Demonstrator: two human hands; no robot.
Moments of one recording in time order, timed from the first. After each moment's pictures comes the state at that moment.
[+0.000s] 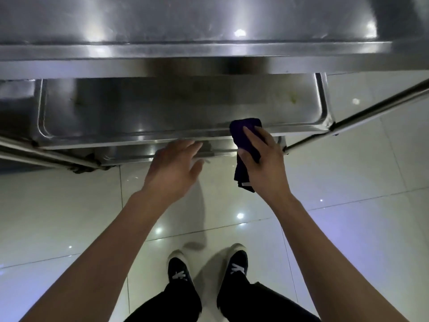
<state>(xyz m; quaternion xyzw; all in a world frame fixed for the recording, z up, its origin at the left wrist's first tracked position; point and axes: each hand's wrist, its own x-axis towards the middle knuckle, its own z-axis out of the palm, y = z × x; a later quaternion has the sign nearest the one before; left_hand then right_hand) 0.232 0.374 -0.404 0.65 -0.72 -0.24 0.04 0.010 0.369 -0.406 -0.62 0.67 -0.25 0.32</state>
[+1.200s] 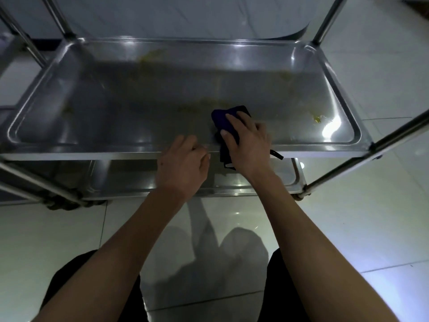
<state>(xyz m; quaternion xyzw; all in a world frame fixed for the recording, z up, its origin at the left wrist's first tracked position) 0.223 0.328 -0.541 0.62 -0.74 0.05 0.25 0.057 0.271 -0.531 -0.74 0.63 -0.22 0.08</state>
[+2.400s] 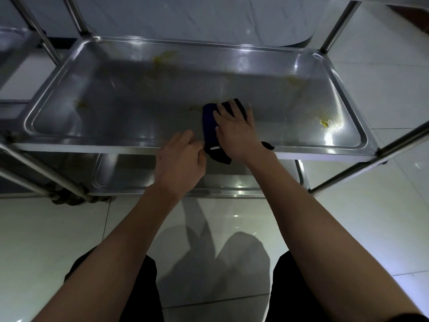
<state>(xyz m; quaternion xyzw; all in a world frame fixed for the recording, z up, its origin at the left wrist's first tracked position) 0.247 0.329 -0.540 0.64 -0.72 0.05 0.27 0.094 0.230 -0.528 -0.85 0.52 -0.05 0.01</state>
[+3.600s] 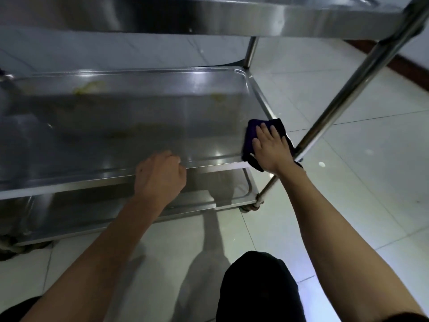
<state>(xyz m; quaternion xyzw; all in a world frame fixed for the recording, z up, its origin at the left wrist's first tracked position) 0.121 0.293 -0.516 0.67 -0.73 -0.03 0.16 -0.164 0.231 -0.518 -0.69 0.71 -0.05 0.09</state>
